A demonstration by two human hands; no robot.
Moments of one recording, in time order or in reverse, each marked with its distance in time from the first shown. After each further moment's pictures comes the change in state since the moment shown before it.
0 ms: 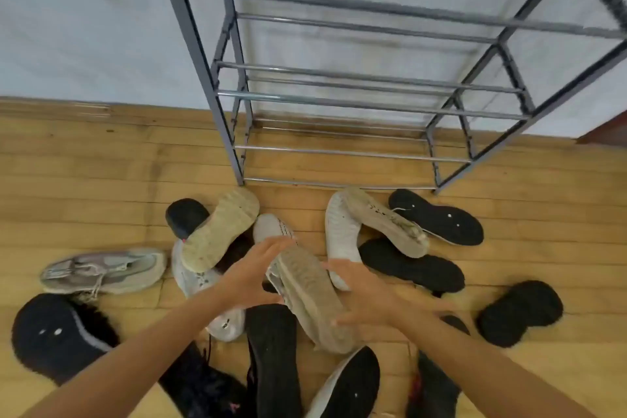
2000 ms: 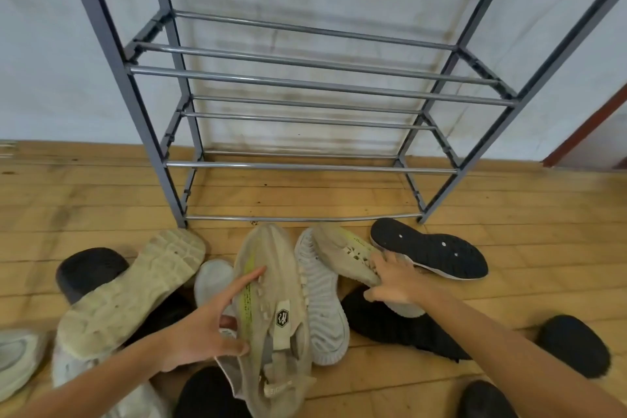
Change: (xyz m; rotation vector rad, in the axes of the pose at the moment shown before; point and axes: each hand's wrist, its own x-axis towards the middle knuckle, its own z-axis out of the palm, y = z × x) left_hand 0.059 -0.053 0.041 -0.676 -0.184 -0.179; right_hand -0.026 0.172 -0.066 -0.366 0.399 1.010
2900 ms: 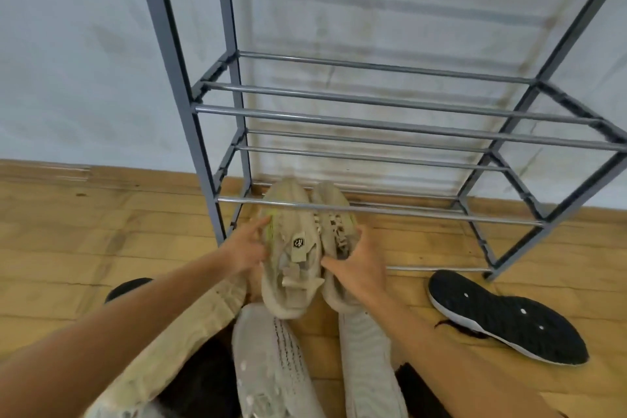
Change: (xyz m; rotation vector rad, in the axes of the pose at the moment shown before) left_hand 0.086 0.073 -0.112 0.175 0.581 -0.058; right_hand 0.047 -0.168 -0.050 0.858 0.464 -0.096
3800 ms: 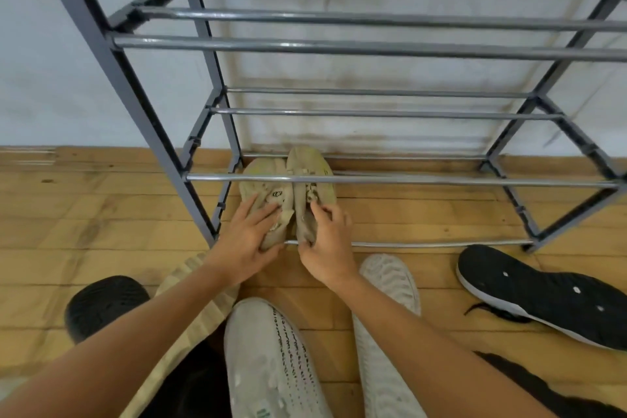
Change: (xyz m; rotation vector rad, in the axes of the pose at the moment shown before) left_hand 0.060 -0.075 0.020 0.921 0.191 0.652; right_hand 0.040 0.024 0.079 -0.210 -0.057 -0.342
